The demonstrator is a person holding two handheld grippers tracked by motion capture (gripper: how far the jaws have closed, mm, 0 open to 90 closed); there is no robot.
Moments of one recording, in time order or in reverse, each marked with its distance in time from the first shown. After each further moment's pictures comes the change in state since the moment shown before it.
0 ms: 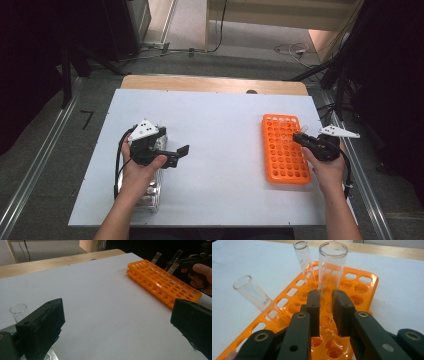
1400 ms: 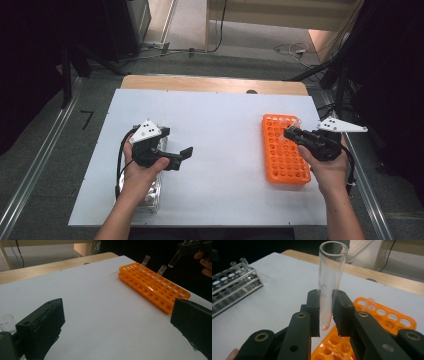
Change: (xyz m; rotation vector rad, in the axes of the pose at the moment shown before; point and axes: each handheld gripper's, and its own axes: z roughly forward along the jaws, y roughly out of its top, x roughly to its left) left arm -0.016 0.007 -0.003 -0.014 -0.040 0.030; right arm 0.075 0.054 -0.043 -0.049 0.152 -0.112
